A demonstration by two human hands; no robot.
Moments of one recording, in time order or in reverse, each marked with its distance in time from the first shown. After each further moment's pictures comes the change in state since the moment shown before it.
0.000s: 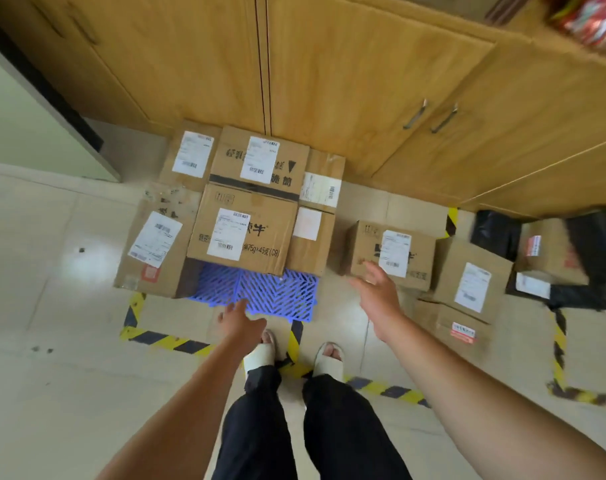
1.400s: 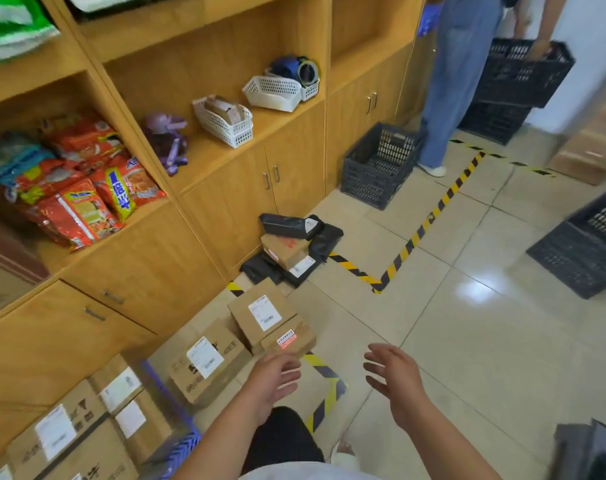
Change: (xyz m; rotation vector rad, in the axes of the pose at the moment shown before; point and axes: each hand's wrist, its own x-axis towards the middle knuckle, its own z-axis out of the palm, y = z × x) left_hand -0.480 0.232 0.314 -0.035 -0.569 0.423; right_hand -0.383 0.272 -0.452 1.192 0.637 0.138
